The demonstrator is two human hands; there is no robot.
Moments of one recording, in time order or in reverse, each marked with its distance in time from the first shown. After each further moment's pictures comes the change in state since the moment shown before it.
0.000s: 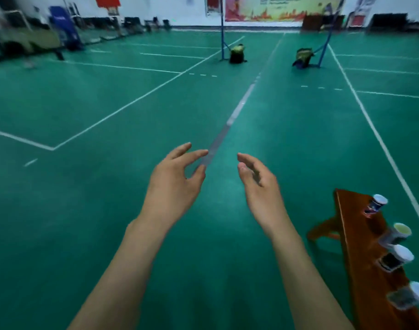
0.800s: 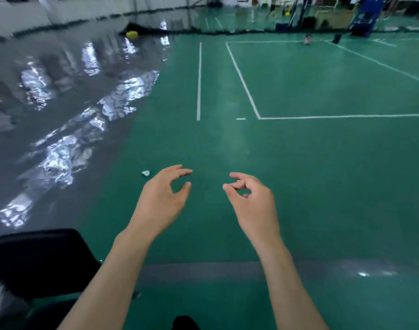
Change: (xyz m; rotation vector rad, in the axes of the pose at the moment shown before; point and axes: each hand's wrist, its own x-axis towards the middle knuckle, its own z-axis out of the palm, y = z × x) left_hand 0.101 -0.279 -0.144 0.300 0.746 -0.914; right_hand 0.229 0.026 0.435 0.100 -0.997 -0.185
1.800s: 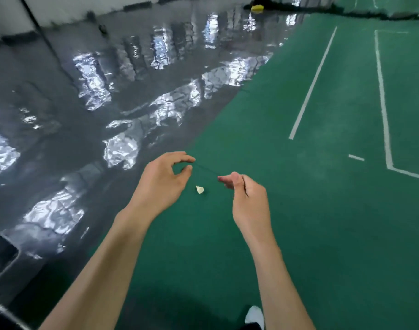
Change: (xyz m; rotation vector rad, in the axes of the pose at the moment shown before) left_hand 0.580 -0.216 -0.012 0.120 0.315 -0.334; right_hand 0.573 0.053 0.389 0.143 -0.566 0.015
